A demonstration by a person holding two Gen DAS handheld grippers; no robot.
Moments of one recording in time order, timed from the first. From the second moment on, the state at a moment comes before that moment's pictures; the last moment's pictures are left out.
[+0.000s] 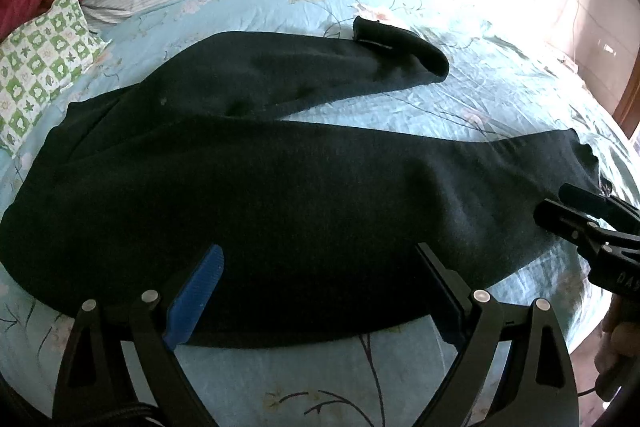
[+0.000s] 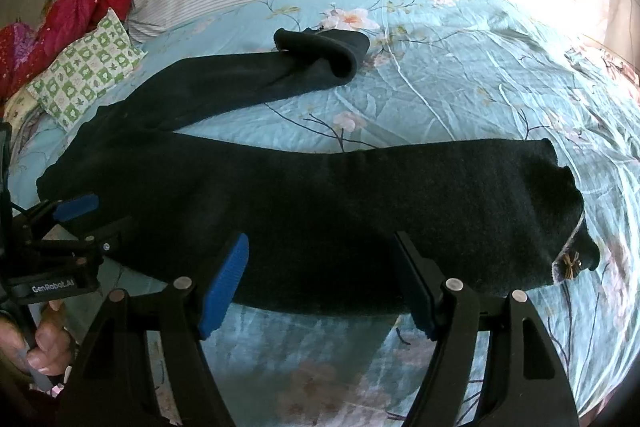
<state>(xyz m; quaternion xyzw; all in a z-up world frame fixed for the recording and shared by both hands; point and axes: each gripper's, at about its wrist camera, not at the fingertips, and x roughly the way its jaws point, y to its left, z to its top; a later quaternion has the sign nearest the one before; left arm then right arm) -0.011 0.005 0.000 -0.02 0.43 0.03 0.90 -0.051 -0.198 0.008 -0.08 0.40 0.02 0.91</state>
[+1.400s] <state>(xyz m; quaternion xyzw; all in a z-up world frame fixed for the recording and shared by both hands) -0.011 0.007 0.004 -0.02 0.43 0.03 0.90 -0.051 -0.187 0.014 -0.08 0.40 0.03 0.91</state>
